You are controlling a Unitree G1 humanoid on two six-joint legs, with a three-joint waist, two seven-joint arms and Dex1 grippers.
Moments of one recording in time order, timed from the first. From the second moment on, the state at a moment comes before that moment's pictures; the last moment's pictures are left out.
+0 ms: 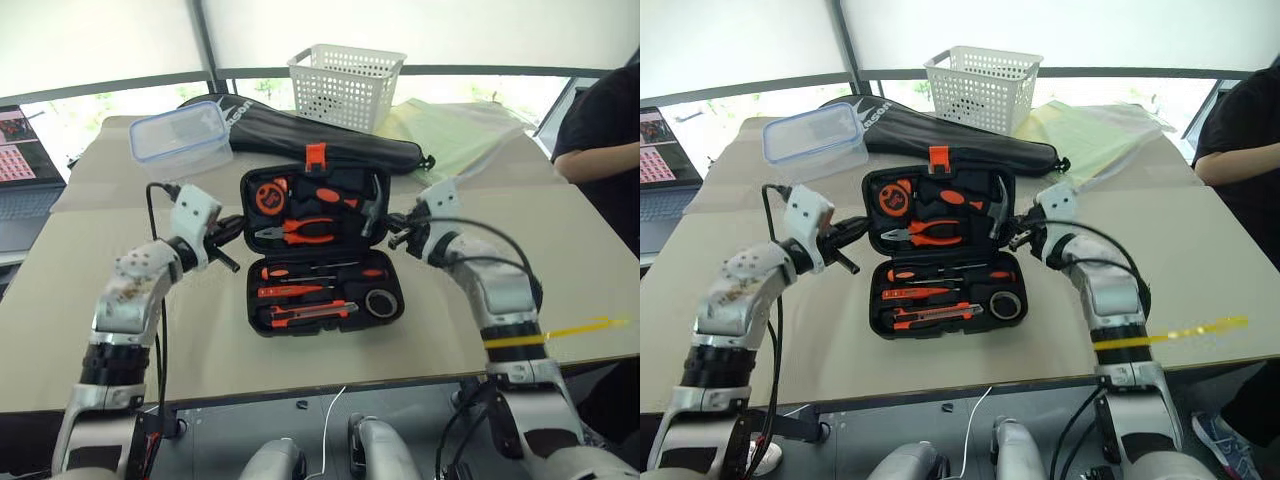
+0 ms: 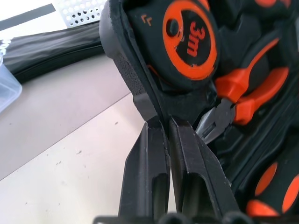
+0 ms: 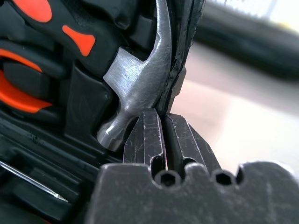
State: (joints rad) left arm -0.46 0.56 0.05 0.03 -0.16 0.24 -0.63; right arm -0.59 -0.37 0.01 0.18 0.10 0.28 0.51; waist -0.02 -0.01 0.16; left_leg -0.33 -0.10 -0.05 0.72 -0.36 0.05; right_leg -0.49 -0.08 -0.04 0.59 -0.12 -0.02
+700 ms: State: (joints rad) left arm 0.04 0.89 0.41 -0.34 -0.49 0.53 -0.79; right arm 0.11 -0.89 -0.17 -0.35 0.43 0.16 0.92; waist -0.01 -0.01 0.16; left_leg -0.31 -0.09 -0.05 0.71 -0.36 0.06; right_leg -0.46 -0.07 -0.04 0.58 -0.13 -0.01
